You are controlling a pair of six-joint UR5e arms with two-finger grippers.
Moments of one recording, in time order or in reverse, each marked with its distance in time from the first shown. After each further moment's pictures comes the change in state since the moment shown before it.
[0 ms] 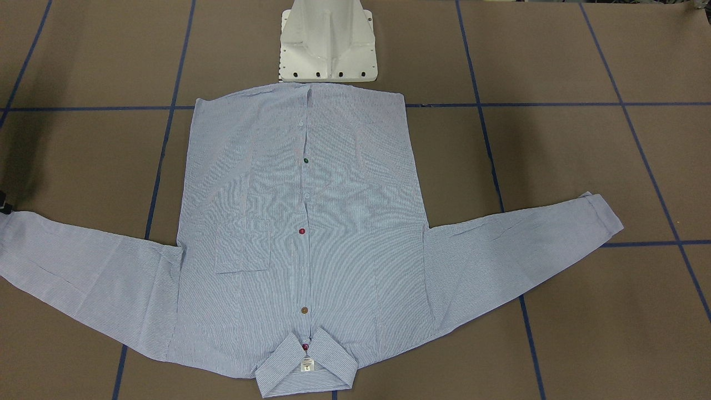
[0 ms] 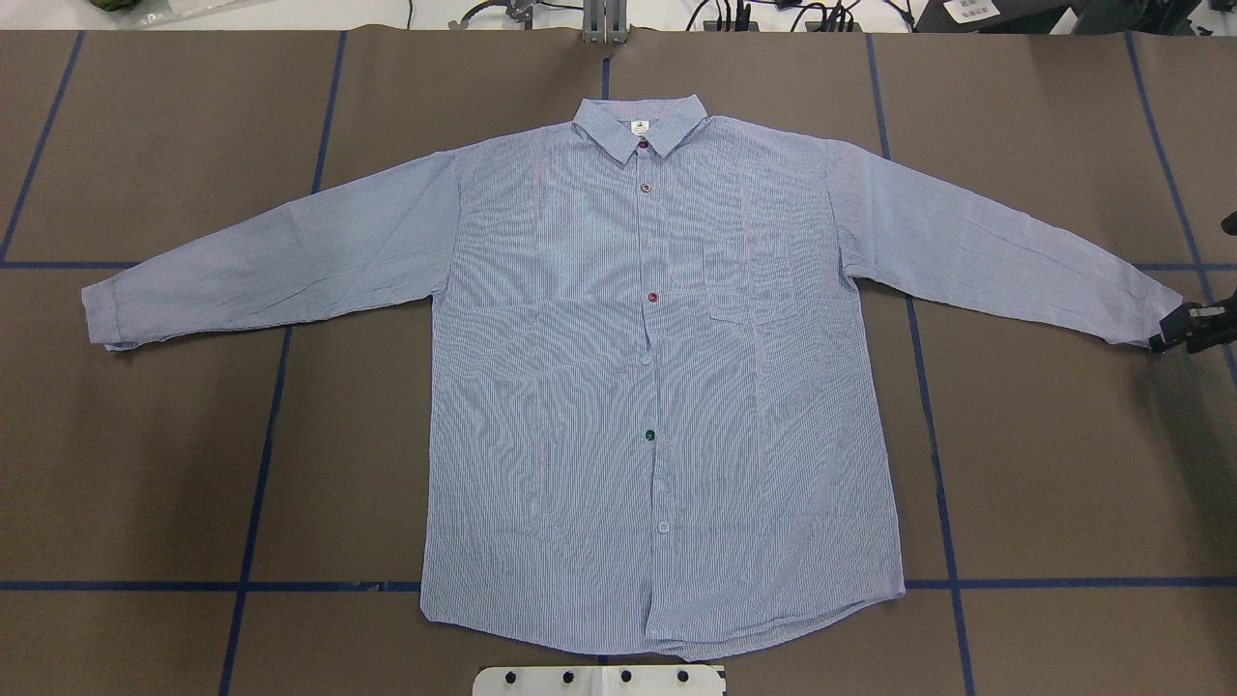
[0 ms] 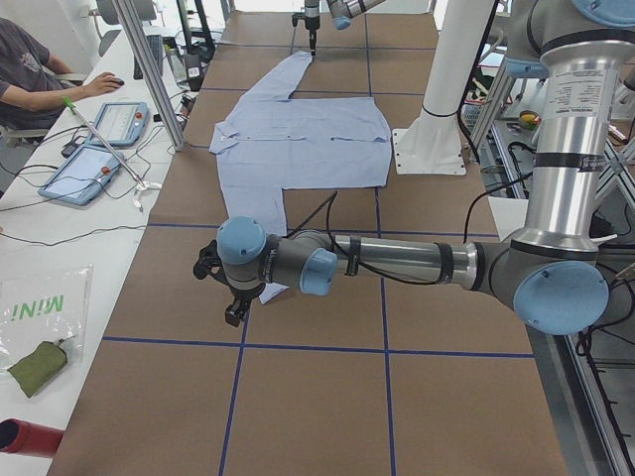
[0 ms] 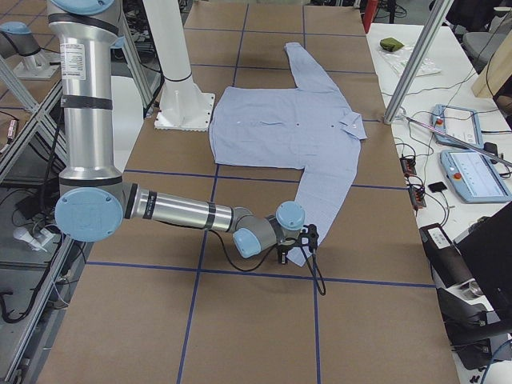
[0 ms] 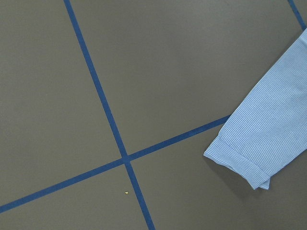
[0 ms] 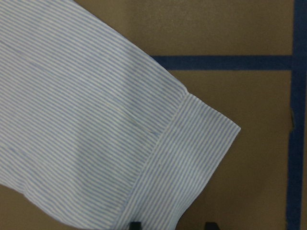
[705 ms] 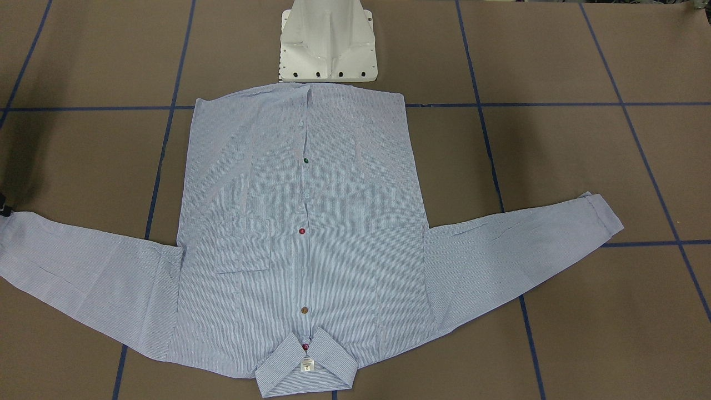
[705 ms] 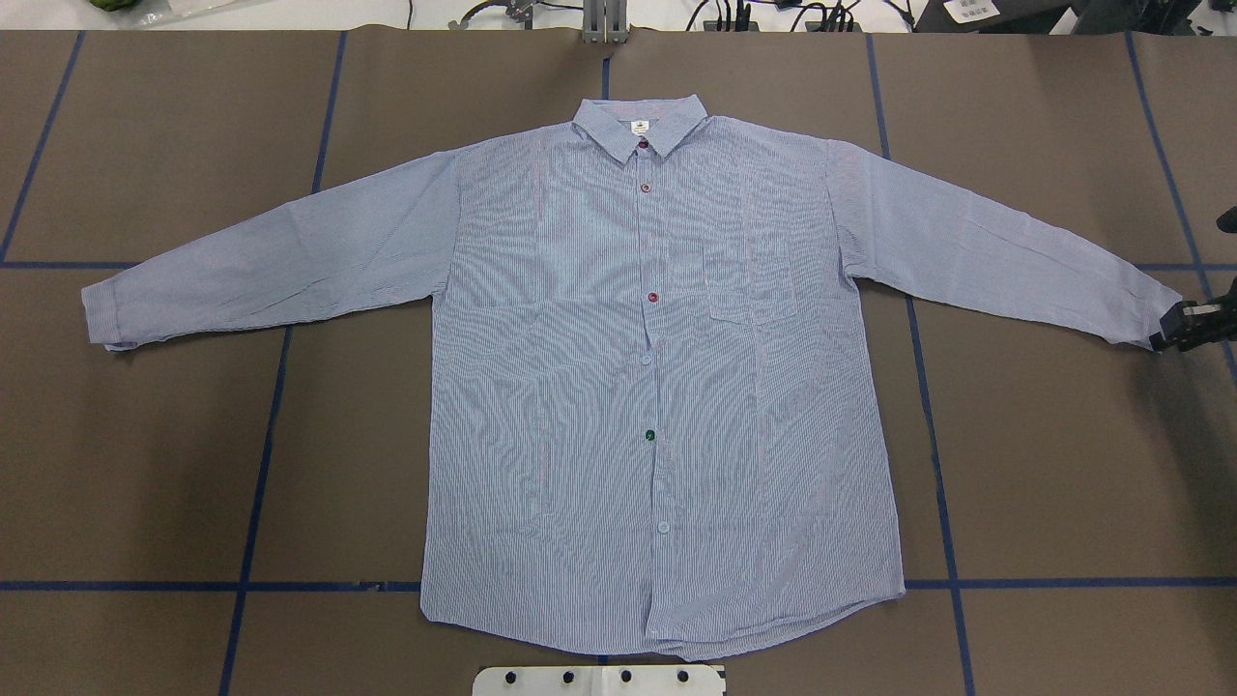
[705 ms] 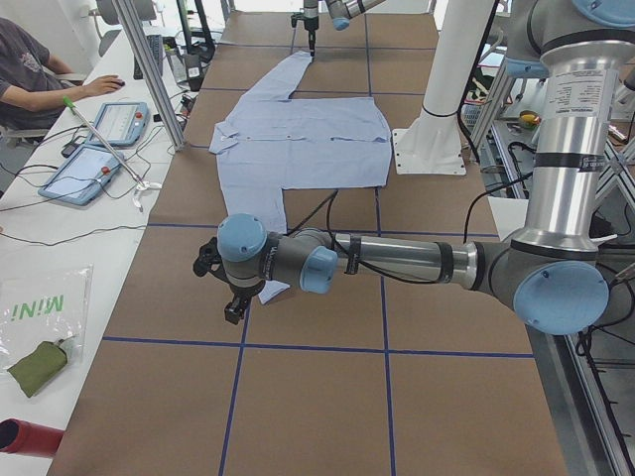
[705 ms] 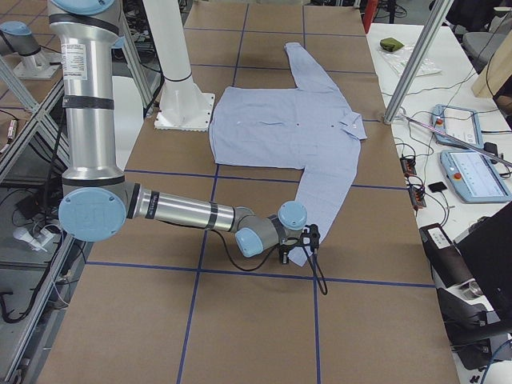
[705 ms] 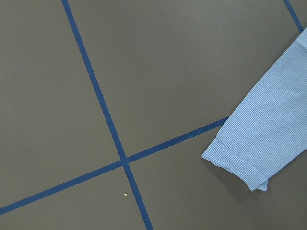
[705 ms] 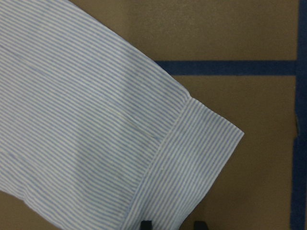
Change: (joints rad) left arm 0.000 0.000 -0.012 0.000 0.000 -0.003; right arm -0.001 0.011 -0.011 -0.002 0.001 0.000
